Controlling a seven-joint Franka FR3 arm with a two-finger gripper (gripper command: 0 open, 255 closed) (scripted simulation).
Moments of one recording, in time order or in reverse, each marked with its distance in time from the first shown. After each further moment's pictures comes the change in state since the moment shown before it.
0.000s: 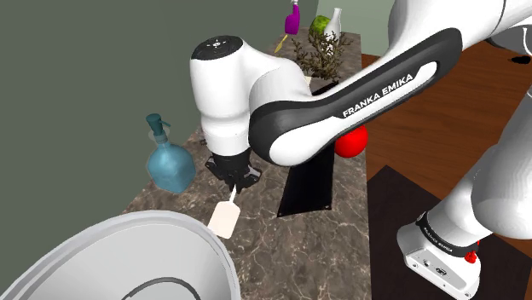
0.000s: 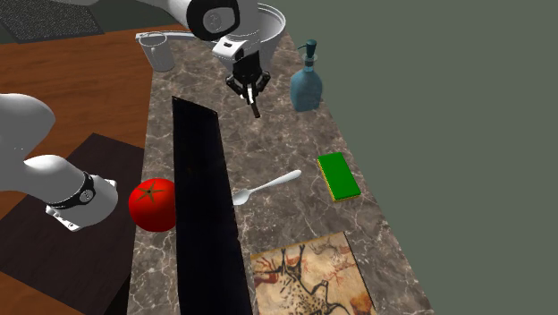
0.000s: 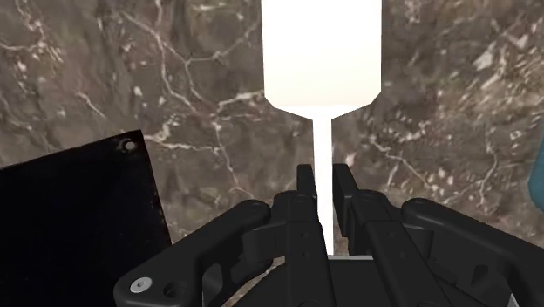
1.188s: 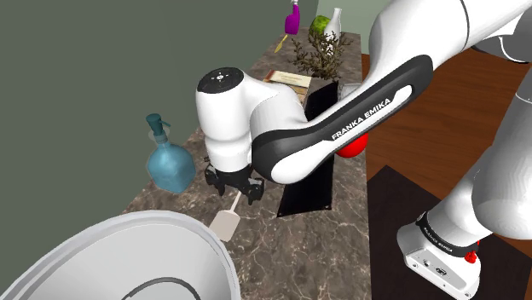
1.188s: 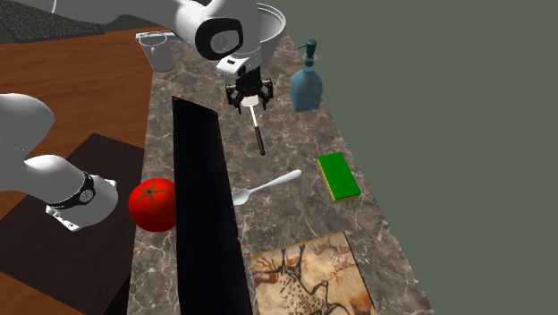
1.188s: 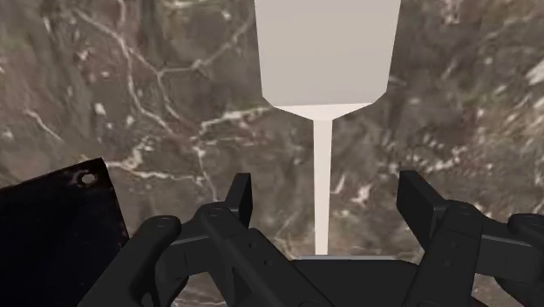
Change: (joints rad) arm 0.019 0.064 -0.023 -0.047 -0.061 0.093 0.044
